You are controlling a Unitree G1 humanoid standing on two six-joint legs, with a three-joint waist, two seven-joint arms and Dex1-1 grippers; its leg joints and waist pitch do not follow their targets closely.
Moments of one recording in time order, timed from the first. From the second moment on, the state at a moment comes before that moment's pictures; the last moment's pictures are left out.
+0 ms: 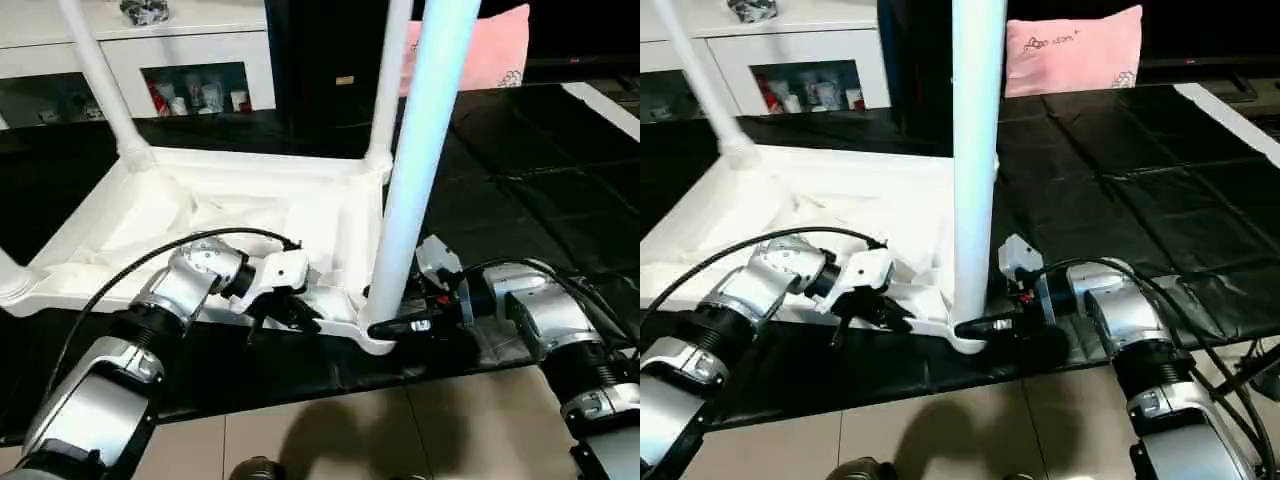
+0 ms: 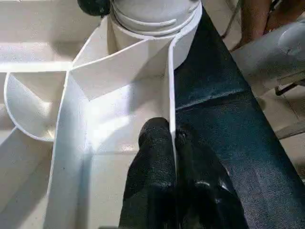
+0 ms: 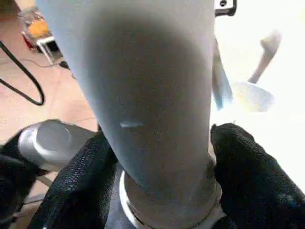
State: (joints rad) left arm -0.74 0.38 -0.39 0.76 0.07 -0.11 -1.47; right arm -0.57 -0.42 0.21 0.59 0.19 0.15 1.50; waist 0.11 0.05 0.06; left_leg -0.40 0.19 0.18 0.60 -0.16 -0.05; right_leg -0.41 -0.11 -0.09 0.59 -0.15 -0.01
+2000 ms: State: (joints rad) left arm -0.86 0.23 -0.25 1.07 0.15 -0.10 -0.85; right arm -0.42 -0.19 -0.06 0.36 0.17 0.19 0.55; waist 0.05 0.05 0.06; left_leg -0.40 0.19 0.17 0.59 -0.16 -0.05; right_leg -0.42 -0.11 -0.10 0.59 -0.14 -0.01
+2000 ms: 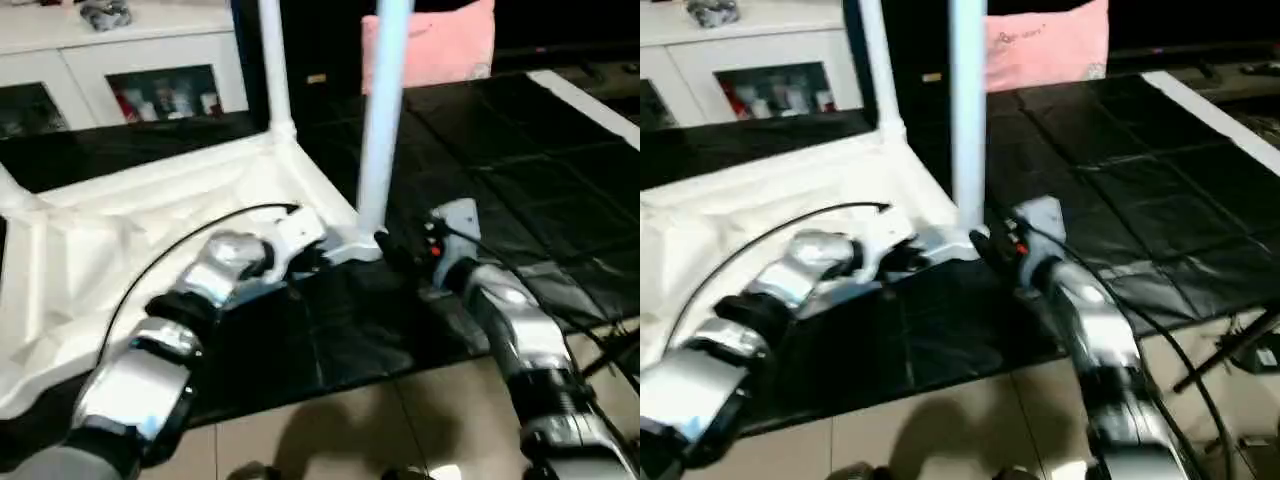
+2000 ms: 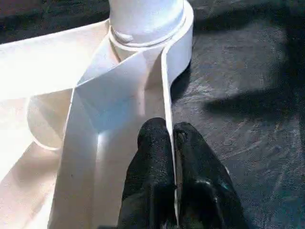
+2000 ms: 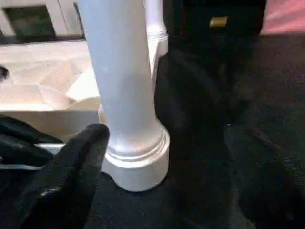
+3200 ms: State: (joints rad) left arm -0.03 0.07 0.11 -0.15 -0.06 0.28 -0.28; right arm -0.04 -0.13 -0.07 -0.19 0.20 0.43 0.31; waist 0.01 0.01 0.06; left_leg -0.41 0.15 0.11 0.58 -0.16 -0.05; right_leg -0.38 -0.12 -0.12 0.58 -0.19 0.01
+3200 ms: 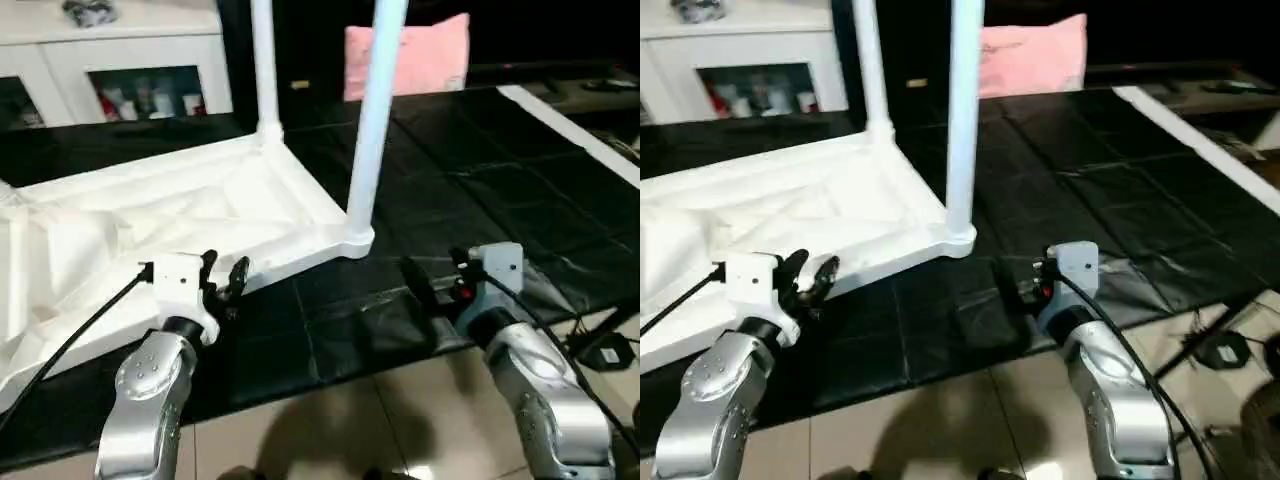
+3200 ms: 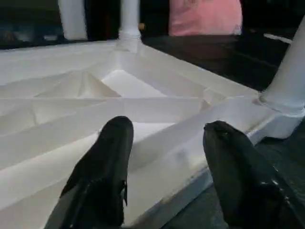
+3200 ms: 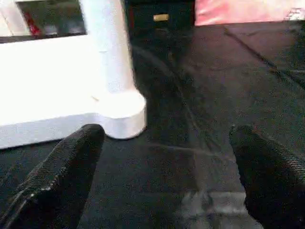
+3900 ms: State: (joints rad) left arm -0.05 0.10 0.10 -0.16 -0.06 0.33 -0.25; right arm -0.08 -0.14 -0.07 -0.18 0.21 0.42 0.31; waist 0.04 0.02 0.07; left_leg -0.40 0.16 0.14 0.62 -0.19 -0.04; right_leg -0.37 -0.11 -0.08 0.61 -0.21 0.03
